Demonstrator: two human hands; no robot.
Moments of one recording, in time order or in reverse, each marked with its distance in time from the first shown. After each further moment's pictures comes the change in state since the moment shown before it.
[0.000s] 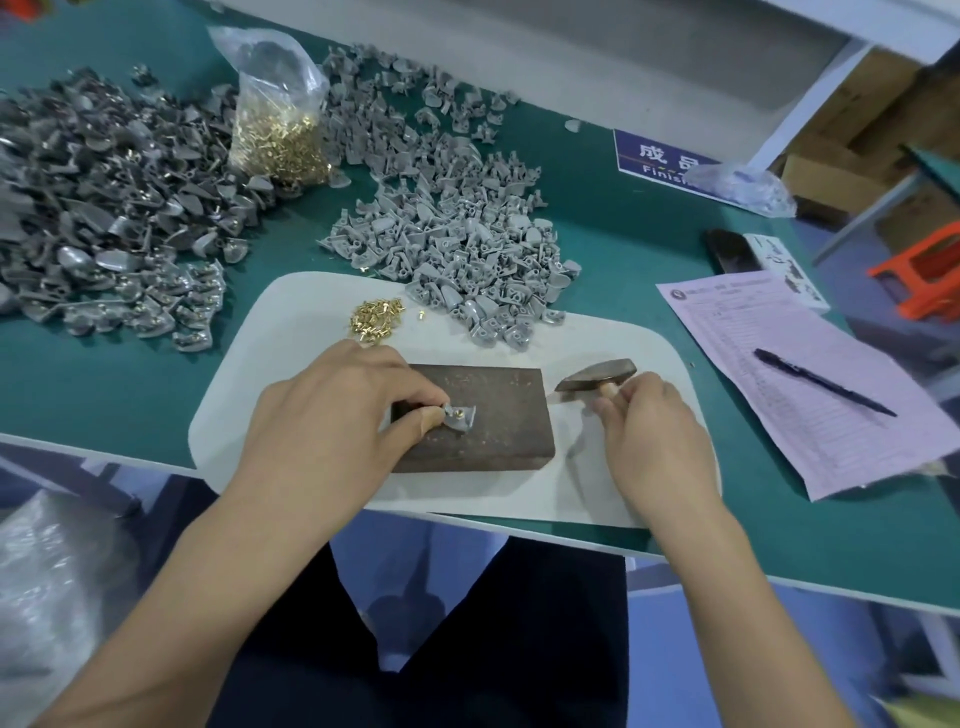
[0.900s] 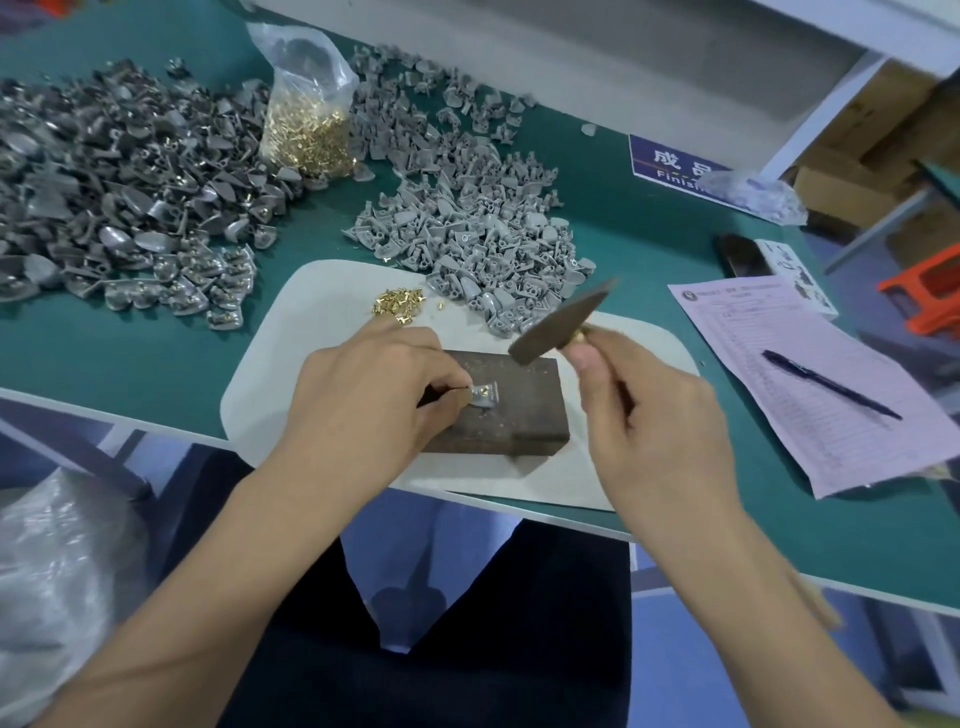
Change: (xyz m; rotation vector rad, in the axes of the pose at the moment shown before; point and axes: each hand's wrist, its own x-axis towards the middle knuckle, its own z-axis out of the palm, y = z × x) left_hand 0.004 -0.001 0.009 0.106 0.108 0.113; right_hand -0.055 -0.049 -0.037 0.311 0.317 -0.446
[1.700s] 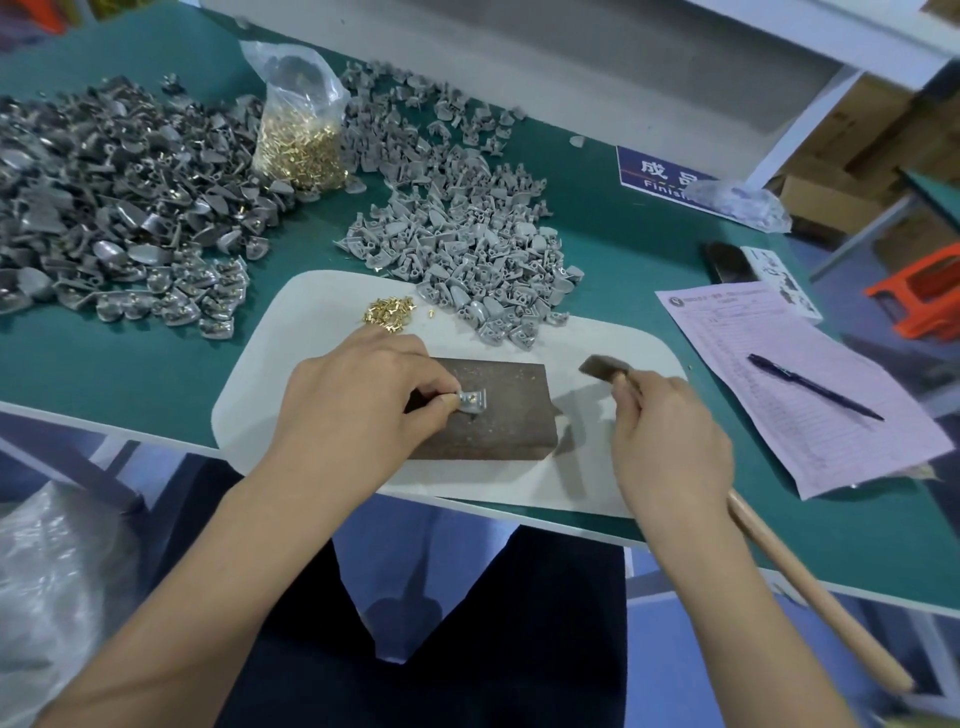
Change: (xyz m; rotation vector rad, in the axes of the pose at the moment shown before) left_hand 0.000 0.000 0.000 -0.045 -0.011 -0.048; right_hand 0.003 0.057 0.016 -0.406 -0.111 0.387
